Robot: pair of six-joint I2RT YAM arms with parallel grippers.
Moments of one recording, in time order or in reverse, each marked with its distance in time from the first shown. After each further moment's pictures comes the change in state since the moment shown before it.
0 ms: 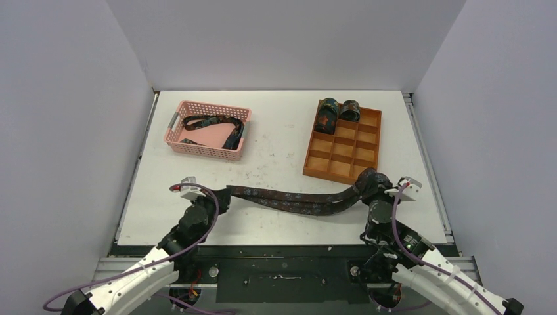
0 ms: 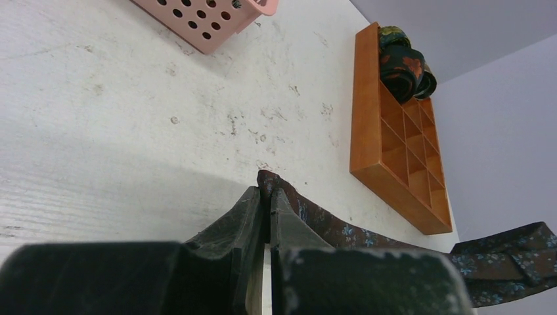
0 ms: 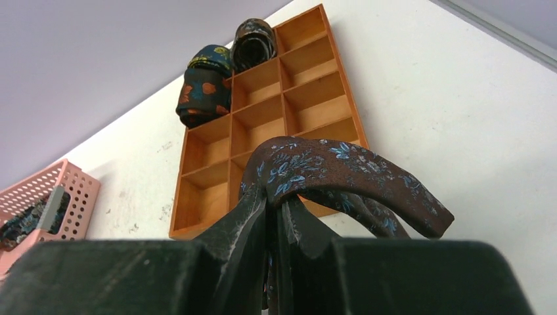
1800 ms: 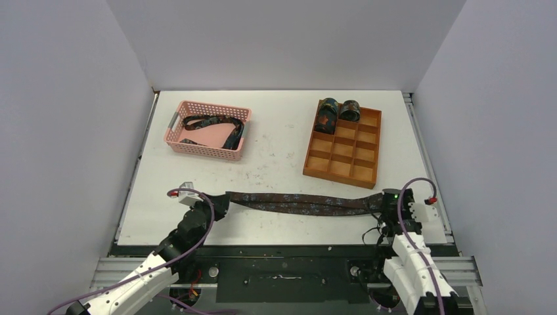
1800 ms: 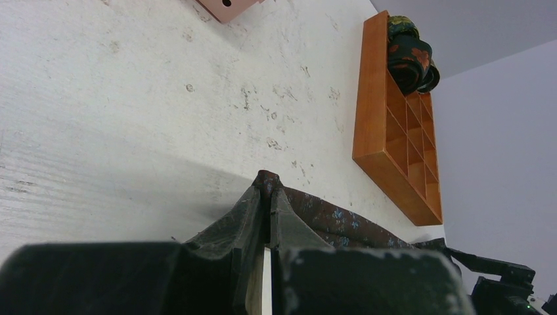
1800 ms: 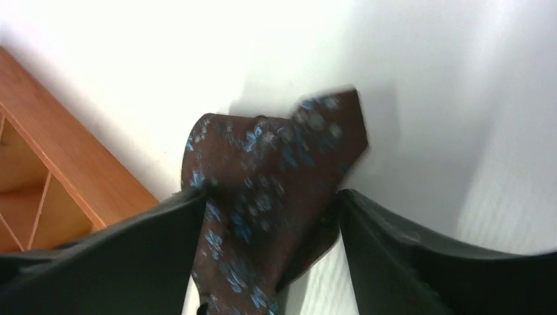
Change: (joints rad) left arm 0.000 -0.150 -0.039 -0.174 0.016 -0.100; right arm -0.752 0.338 -0.125 -0.183 -0.375 0.610
